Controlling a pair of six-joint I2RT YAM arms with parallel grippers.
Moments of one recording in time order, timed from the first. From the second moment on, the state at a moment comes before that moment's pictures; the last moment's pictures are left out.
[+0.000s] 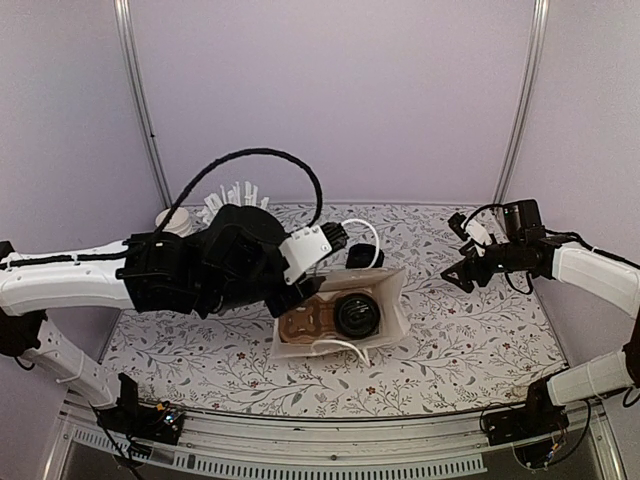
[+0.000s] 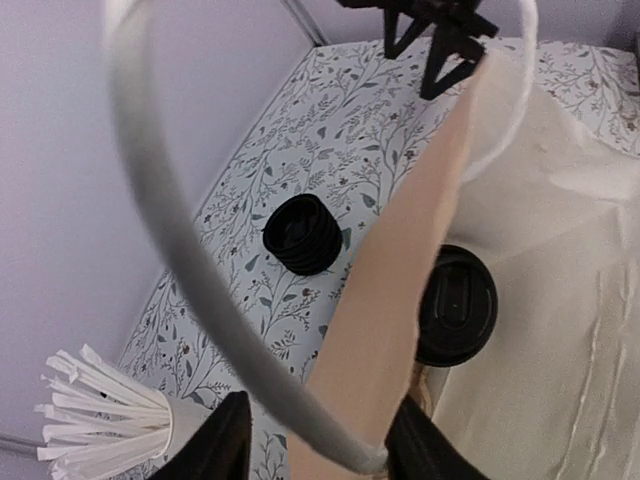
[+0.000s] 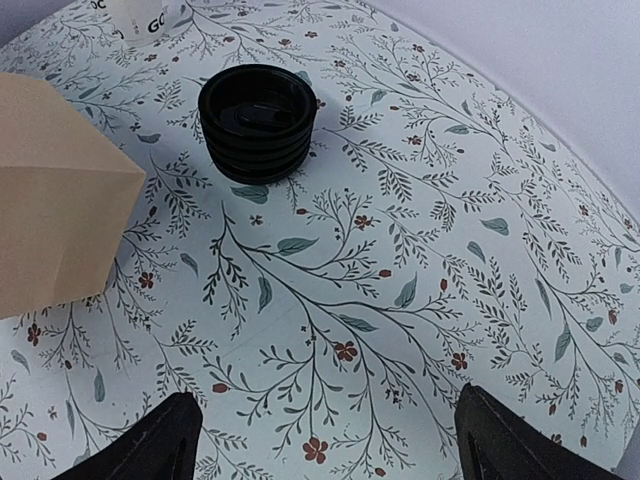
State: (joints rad) left arm -1.32 1.39 1.27 -0.48 -0.53 0.23; right arm 0.21 1.26 0.81 -0.32 -0.40 -0.48
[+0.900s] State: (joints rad) left arm -0.93 1.07 0.97 -0.27 -0.38 0.04; right arm 0.21 1.28 0.81 -0.33 -0.42 -0.49
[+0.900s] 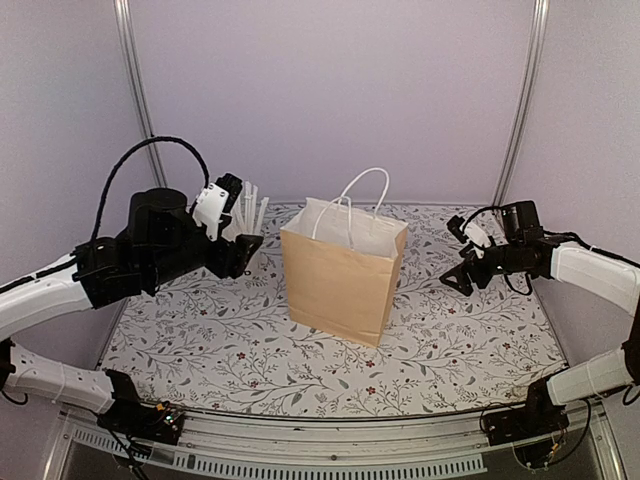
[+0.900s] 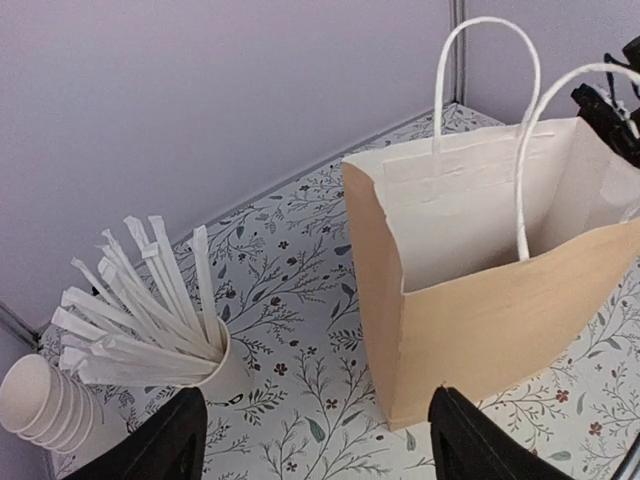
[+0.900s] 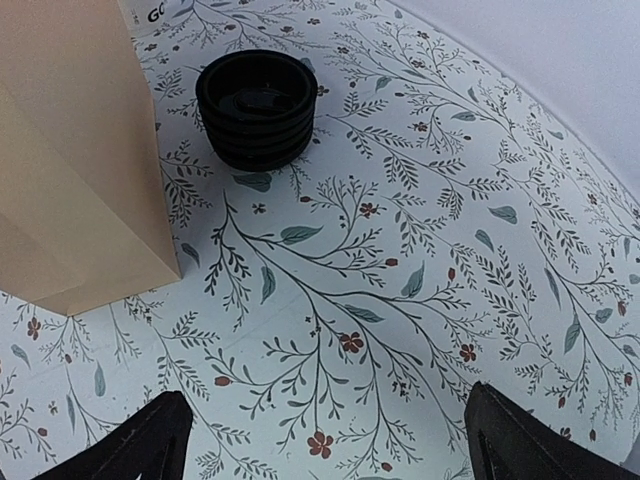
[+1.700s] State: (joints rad) left arm -0.42 1.10 0.94 -0.19 -0.05 -0.35; right arm 0.21 1.21 0.79 -0.21 -0.21 -0.49
